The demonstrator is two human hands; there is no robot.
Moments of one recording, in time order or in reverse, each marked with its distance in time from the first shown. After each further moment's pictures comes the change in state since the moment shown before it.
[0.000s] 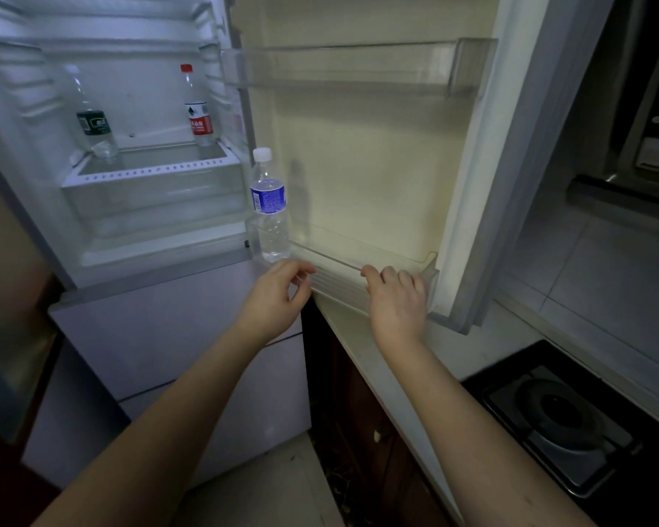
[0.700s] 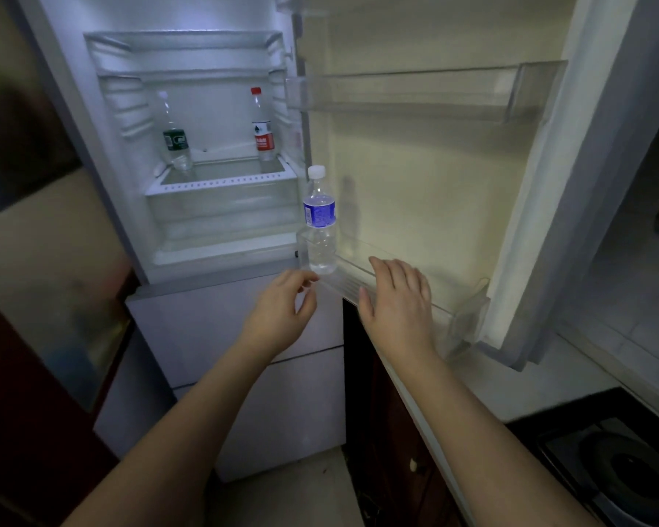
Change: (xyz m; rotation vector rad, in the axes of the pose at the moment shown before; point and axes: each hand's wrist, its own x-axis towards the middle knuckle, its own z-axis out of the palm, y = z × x) left_hand -0.023 0.003 -0.049 0.198 0.078 -0.151; right_hand 0.016 -0.048 -0.011 0.325 0.159 -0.148
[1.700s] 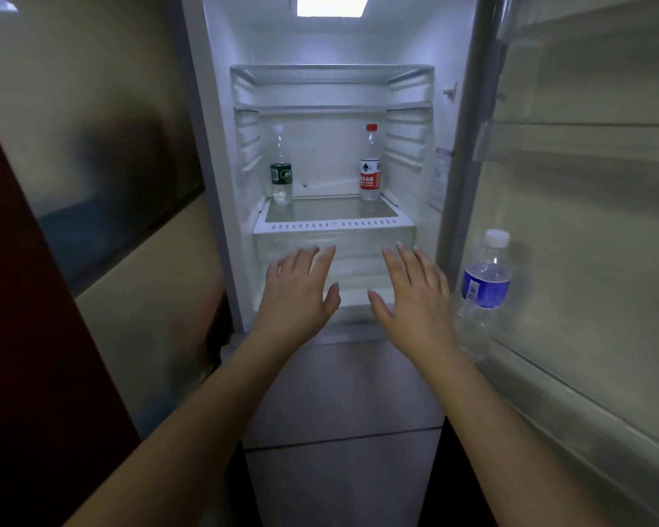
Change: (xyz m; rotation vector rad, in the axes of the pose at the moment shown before) left_hand 0.115 -0.190 -0.131 0.595 0.135 -0.001; right_hand 0.150 -0.176 0.143 0.074 -0.102 -0.189
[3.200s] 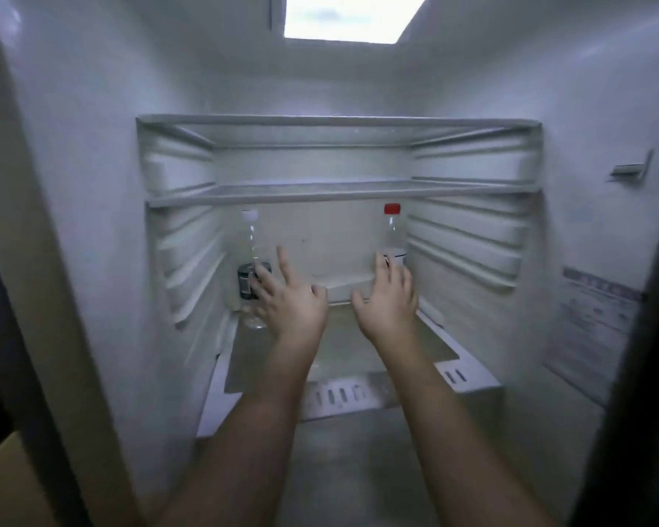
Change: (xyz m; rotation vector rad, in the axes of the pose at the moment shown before) left_hand 0.380 -0.142 0.227 -0.298 0.150 -0.612; right_hand 0.395 0.037 0.249 0.158 0.106 0.314
